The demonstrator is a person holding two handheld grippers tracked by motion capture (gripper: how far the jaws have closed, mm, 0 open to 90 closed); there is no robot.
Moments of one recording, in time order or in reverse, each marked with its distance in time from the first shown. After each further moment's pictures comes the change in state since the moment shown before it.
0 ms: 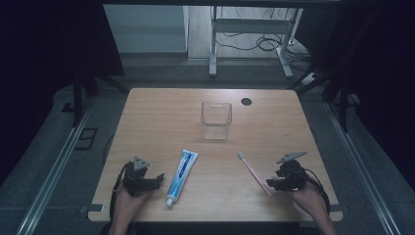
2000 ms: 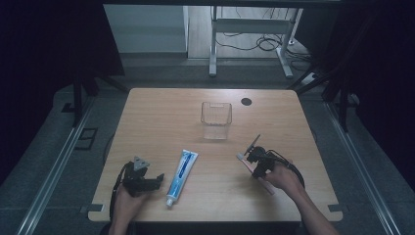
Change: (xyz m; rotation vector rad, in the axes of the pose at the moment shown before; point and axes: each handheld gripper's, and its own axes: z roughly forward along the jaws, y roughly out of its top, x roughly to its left) left arm 0.000 0.000 0.000 0.003 -0.001 0.001; right arm 0.034 0.086 0.049 0.407 -0.027 -0.181
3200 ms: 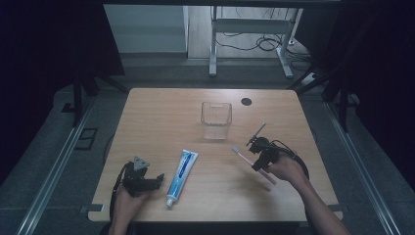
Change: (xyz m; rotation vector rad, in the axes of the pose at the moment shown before) left arm 0.000 0.000 0.000 -0.001 0.000 -0.001; right arm -0.010 0.008 -0.038 -0.074 0.076 0.001
